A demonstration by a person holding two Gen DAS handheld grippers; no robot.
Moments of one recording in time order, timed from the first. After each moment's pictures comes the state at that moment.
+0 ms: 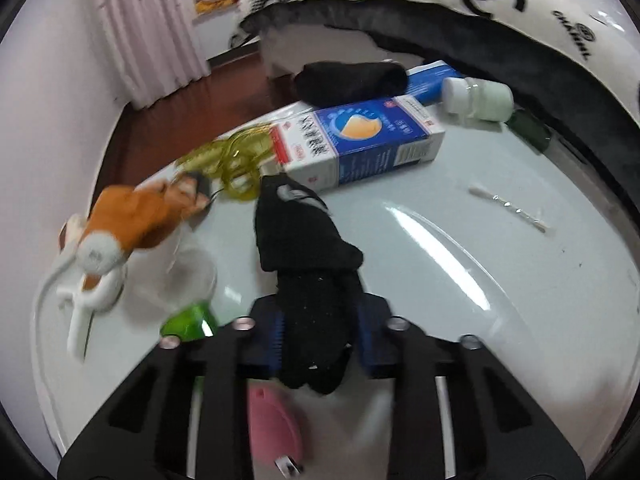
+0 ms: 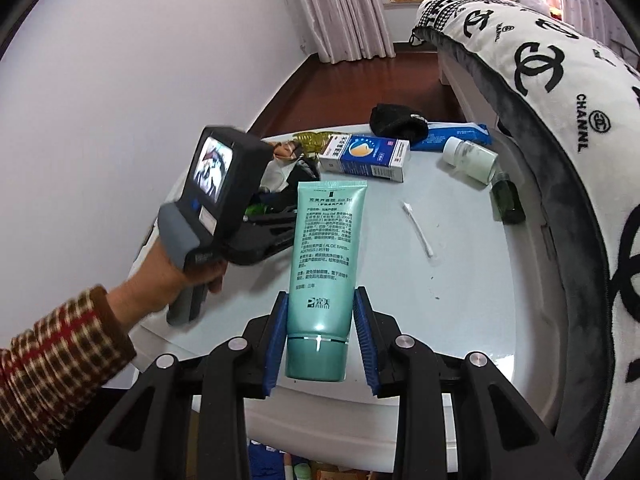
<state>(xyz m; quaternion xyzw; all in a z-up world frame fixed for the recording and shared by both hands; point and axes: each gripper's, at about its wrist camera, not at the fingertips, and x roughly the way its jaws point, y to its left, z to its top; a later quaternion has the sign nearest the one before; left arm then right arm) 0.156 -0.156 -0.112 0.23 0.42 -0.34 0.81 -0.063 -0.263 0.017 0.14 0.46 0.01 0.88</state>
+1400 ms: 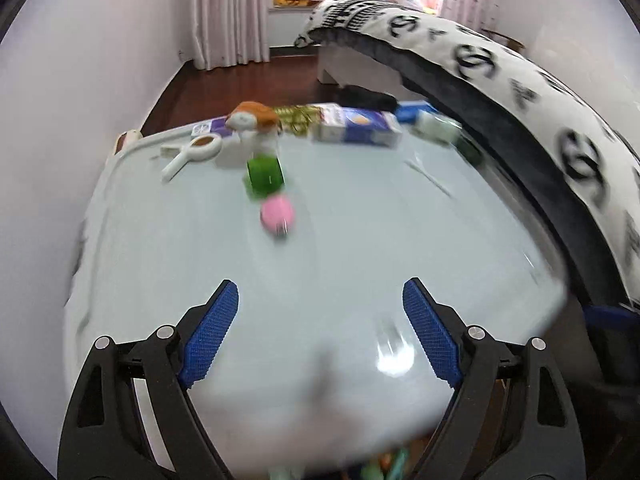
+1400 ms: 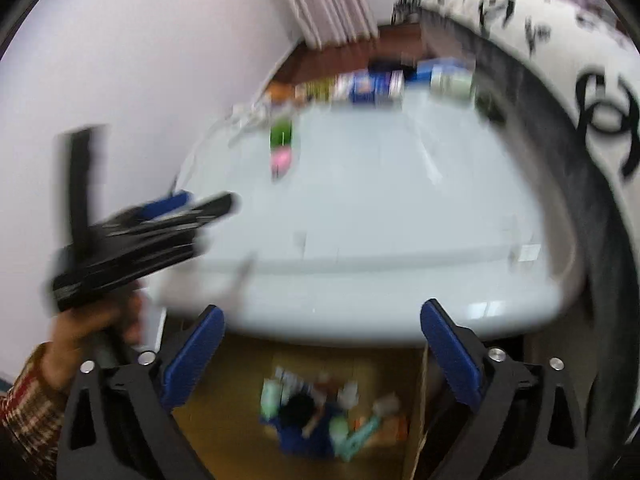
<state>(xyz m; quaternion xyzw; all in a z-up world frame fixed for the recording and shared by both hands) 0.029 -0.055 -0.039 0.10 0.44 -0.27 0.85 -0.161 -0.203 0.012 0.18 0.46 -0.01 0.87</state>
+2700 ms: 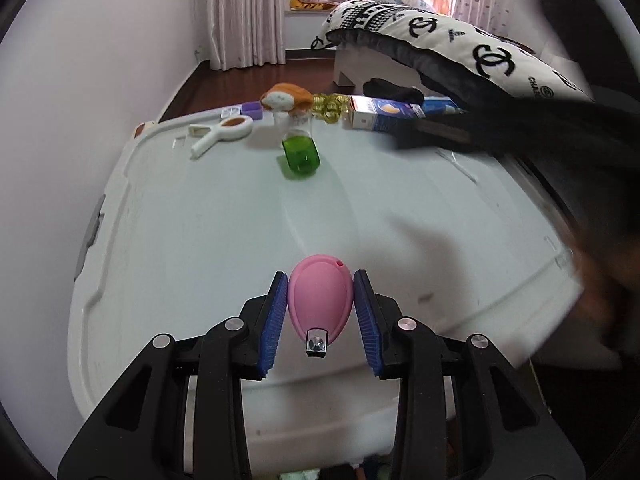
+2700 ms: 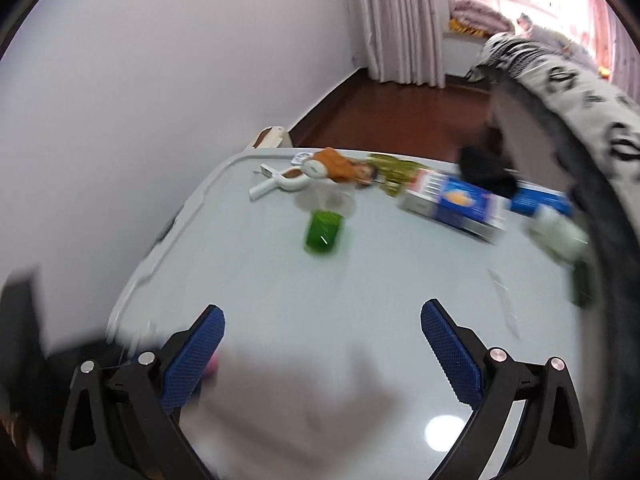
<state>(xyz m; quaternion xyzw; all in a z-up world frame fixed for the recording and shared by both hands) 0.002 -0.011 -0.057 0.10 0.42 -0.26 0.86 0.034 -0.179 -0.008 0.07 0.44 0.06 0.89</state>
